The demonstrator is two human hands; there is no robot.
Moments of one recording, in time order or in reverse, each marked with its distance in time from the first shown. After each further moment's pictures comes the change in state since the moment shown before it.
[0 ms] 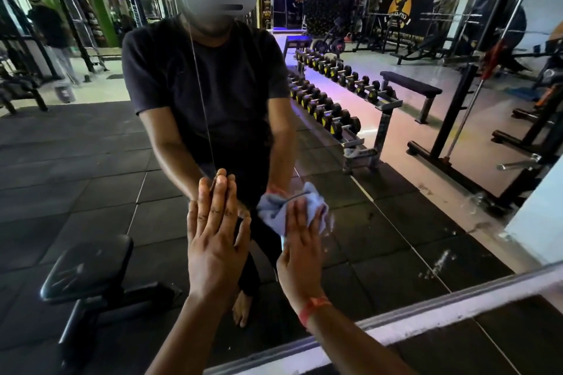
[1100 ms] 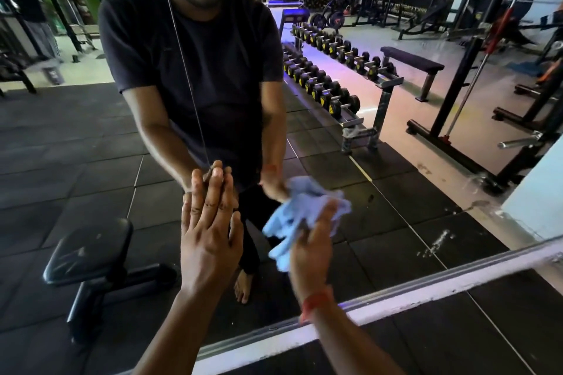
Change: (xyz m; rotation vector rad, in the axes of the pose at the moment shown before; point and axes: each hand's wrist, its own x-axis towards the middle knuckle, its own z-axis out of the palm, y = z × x) left_hand -0.011 -0.006 -0.001 -0.013 -0.036 0.013; right_hand -0.009 0.005 -0.005 0.277 0.050 0.582
